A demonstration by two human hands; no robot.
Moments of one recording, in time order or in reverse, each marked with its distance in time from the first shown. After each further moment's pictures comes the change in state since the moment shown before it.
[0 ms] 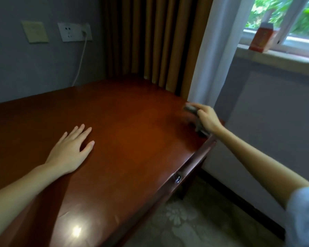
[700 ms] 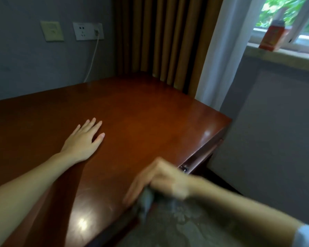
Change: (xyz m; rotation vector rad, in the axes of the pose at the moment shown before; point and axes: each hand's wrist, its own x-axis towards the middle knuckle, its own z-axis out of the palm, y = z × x) left_hand -0.006 0.002 -0.003 -0.006 -0.044 -0.005; right_hand -0.164 -0.116 0.082 0.285 -0.912 -0.778
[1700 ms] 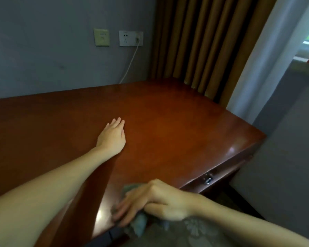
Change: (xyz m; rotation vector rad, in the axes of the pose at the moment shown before) left_hand -0.020 0.005 -0.001 -0.120 0.117 -0.174; right_hand 0.034 -0.004 0.052 0.009 -0.257 -0.019
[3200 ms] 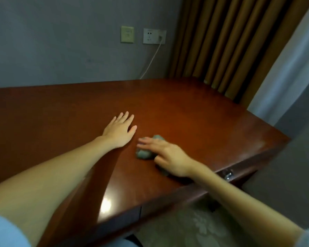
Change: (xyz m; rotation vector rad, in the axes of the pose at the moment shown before) left_hand -0.033 -0.054 -0.026 0.135 -0.134 -0.010; right_hand 0.055 0.032 -0.014 -0.494 0.199 0.305
